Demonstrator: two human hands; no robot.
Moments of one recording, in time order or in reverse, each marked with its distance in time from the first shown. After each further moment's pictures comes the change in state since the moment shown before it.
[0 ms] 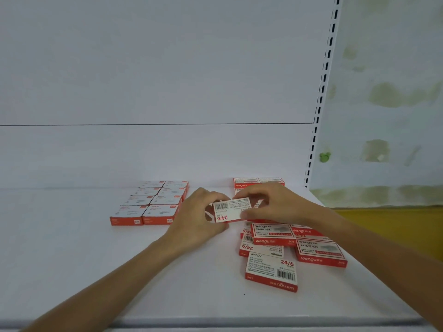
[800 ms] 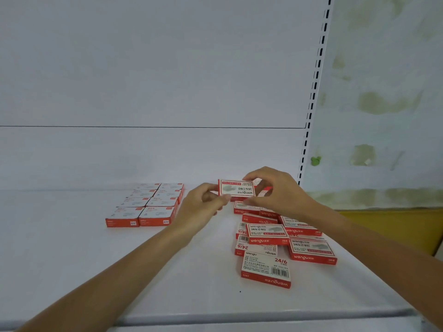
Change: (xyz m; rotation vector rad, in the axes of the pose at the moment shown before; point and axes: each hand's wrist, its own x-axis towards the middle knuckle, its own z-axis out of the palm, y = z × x) left_hand 0.016 0.015 0.005 -0.546 0.058 -0.307; right_hand -0.004 0.001 -0.010 -0.080 0.298 -0.019
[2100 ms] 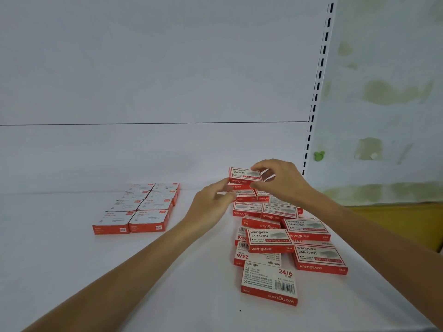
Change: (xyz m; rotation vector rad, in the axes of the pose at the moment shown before) left_hand 0.026 0.001 0.022 0.204 -0.152 0.137; right_hand 0.041 0.042 0.001 -0.114 0.086 0.107
